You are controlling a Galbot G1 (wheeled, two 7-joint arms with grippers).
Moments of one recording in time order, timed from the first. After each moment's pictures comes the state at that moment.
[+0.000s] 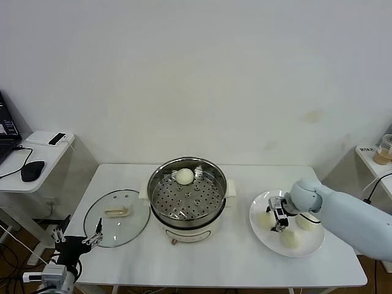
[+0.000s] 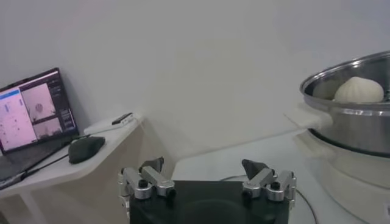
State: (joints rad) left arm 1.69 -1.24 -0.78 -2.16 -0.10 0.21 -0.06; right arm -0.16 0.66 -0.76 1.41 -0.13 -0.34 -0.96
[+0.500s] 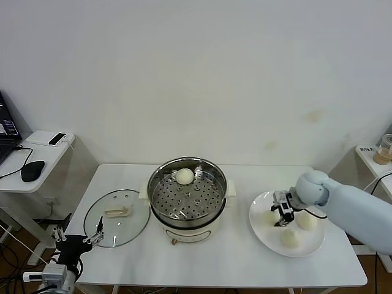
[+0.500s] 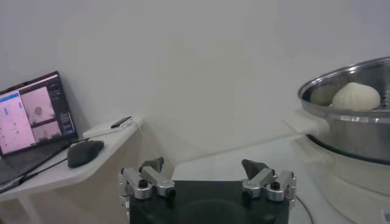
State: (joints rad) left arm 1.69 -1.24 -0.77 -2.17 -0.10 0.21 -0.06; right arm -0.06 0.59 -0.79 1.46 -0.08 -0.34 -1.02
